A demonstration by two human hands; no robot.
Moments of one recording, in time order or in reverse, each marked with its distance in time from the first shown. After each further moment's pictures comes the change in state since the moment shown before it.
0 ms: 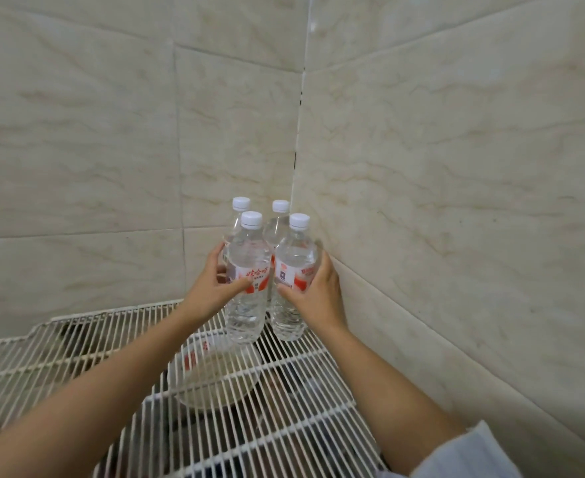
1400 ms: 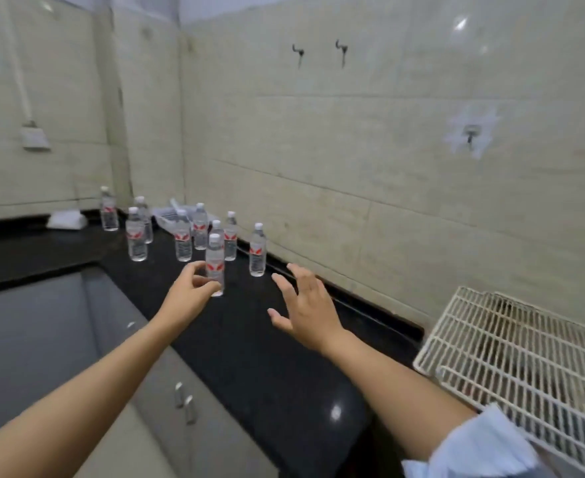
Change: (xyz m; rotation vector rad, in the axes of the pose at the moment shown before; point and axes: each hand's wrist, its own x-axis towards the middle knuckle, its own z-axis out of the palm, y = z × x) left_hand -0.621 0.064 -0.322 0.382 1.250 -0.470; right_hand -0.469 -0.342 0.186 0.409 -0.131 -1.584
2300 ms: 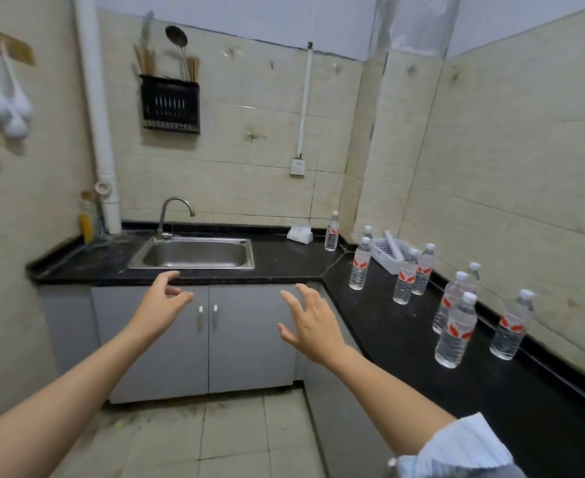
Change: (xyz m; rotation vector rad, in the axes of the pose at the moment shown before) left_hand -0.027 -0.154 -0.410 0.183 0.677 -0.252; right_hand 0.214 -0.348 0.230 0.473 -0.019 -0.281
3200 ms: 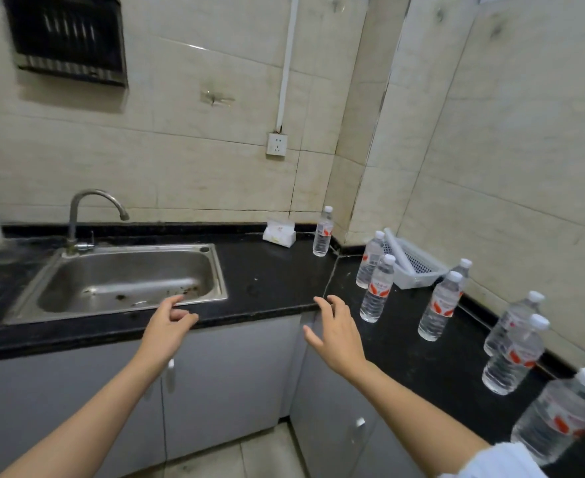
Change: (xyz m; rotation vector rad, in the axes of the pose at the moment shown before) left_hand 0.346 -0.095 0.125 -0.180 -0.152 -0.102; right_hand 0.147 0.139 0.248 0.122 -0.454 0.582
